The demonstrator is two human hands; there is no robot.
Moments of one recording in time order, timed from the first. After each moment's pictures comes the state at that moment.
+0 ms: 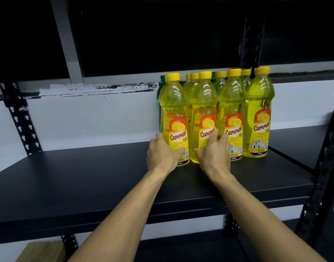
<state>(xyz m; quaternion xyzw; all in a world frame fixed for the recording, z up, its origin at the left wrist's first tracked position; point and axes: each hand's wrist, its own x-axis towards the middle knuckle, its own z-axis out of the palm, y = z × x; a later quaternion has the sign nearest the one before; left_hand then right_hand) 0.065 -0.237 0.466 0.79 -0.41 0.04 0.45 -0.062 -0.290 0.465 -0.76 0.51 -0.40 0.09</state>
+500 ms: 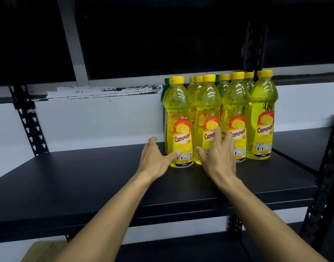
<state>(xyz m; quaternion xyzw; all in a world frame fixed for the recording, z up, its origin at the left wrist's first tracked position) 0.094 -0.206 0.467 0.76 -0.45 -0.05 0.47 -0.067 -0.282 0.464 -0.76 0.47 -0.44 0.05</state>
